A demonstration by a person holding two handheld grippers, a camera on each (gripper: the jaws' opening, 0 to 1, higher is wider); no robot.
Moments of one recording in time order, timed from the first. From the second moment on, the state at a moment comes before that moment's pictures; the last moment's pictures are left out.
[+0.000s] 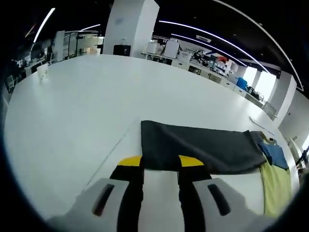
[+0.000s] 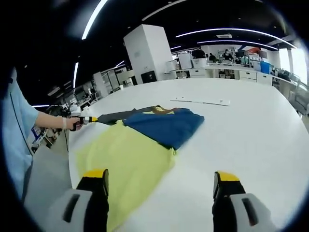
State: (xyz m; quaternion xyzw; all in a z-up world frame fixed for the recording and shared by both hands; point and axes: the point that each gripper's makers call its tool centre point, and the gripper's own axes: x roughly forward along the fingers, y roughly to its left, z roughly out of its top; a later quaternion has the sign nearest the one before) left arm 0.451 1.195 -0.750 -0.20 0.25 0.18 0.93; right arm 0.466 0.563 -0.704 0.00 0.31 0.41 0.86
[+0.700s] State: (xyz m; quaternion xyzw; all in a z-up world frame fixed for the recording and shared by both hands) left arm 0.498 1.163 -0.710 -0.20 0.20 0.04 0.96; right arm 0.459 0.562 -0.708 0.00 0.31 0.40 0.86
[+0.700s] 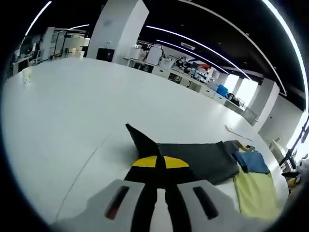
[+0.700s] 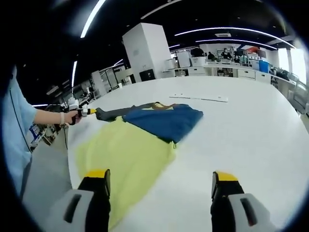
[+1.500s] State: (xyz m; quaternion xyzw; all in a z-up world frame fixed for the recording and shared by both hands) left arm 0.586 0.960 -0.649 -0.24 0.17 -0.14 0.95; right arm 0.443 0.561 -0.704 0.05 0.30 0.40 0.87
